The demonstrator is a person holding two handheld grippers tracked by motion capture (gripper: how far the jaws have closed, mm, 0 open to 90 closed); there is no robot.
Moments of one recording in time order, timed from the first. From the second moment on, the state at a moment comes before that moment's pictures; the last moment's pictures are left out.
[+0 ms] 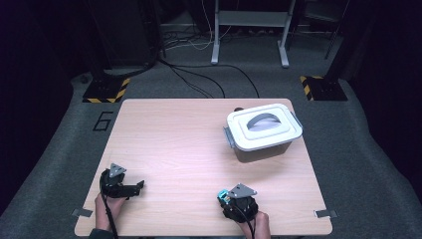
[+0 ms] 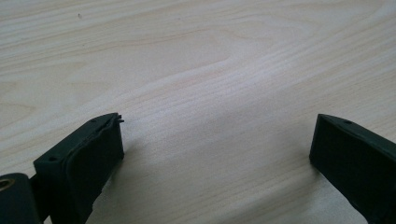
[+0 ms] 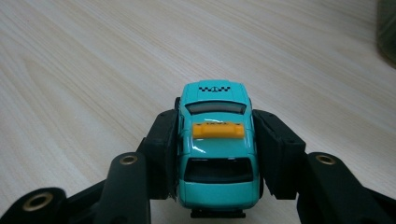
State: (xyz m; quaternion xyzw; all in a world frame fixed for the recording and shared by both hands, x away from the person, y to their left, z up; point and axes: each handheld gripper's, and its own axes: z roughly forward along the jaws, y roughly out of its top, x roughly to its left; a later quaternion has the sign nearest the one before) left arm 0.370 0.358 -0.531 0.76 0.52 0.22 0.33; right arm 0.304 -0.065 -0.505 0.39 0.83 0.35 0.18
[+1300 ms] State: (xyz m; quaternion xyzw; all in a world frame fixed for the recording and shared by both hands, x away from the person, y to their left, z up) left arm 0.370 0.358 -0.531 0.76 0.52 0.22 0.32; right arm 0.319 -0.149 -0.486 0.48 0.78 0.33 0.23
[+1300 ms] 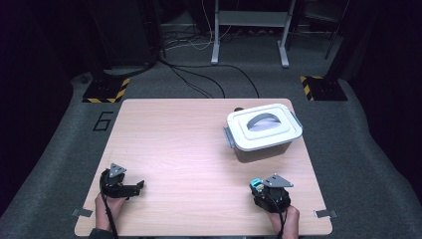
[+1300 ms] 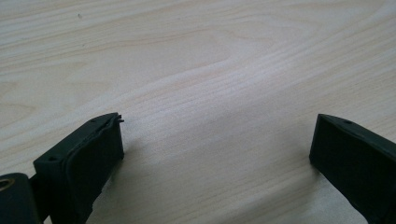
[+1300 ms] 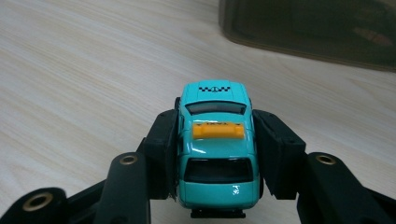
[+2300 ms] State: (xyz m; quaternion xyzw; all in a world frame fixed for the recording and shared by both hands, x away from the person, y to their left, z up) left arm 0.371 0.358 -0.531 0.76 0.52 0.22 0.33; right arm 0.343 -0.230 -0.490 0.56 0.73 0.30 0.25
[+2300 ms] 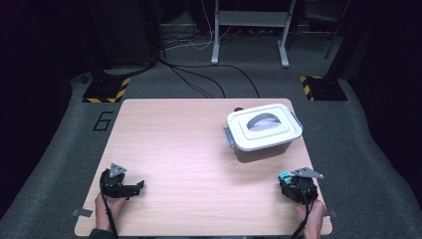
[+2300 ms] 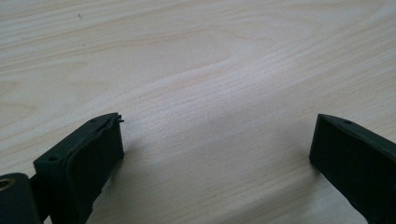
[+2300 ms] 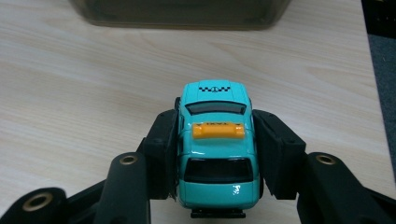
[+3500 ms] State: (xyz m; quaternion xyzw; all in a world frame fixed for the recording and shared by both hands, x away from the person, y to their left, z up) left arm 0.371 0.358 -0.531 0.75 0.52 0.22 0.33; right arm 0.372 -0.289 -0.506 0.63 0.68 0.26 0.27
